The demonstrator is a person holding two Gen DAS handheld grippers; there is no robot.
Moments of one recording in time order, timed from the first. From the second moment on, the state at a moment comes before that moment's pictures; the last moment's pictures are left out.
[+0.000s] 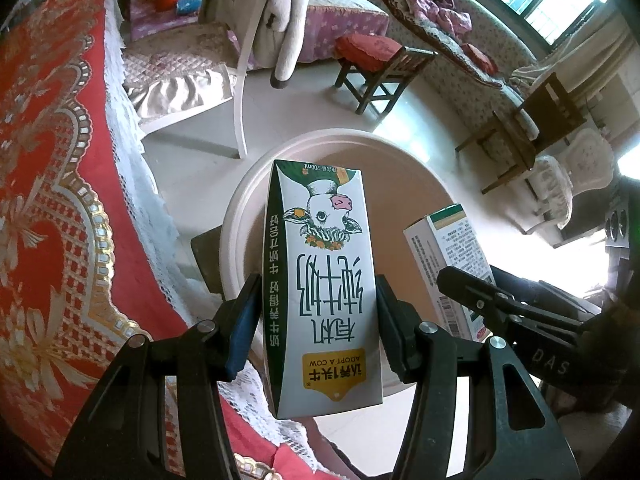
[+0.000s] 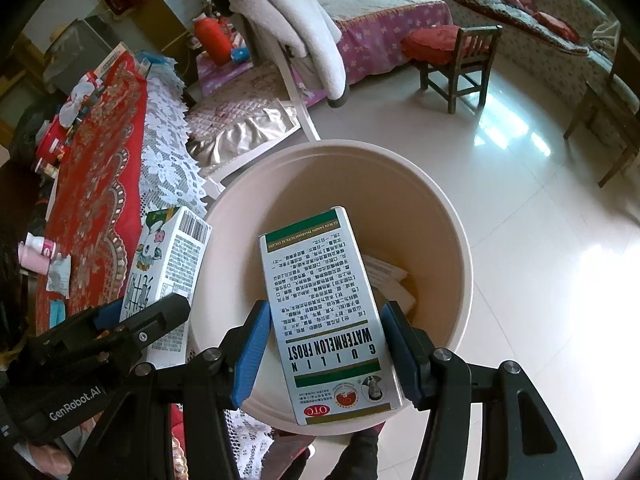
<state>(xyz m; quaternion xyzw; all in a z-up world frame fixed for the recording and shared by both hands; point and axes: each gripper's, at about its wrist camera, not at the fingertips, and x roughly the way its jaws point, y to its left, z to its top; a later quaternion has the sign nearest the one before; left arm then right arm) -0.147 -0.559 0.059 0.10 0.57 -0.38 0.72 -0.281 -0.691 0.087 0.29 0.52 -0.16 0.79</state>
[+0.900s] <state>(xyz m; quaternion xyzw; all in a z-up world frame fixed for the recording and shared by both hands) -0.153 -0.528 0.074 0.09 0.56 -0.37 0.73 -0.277 -0.679 0.085 0.29 0.53 -0.16 0.78</state>
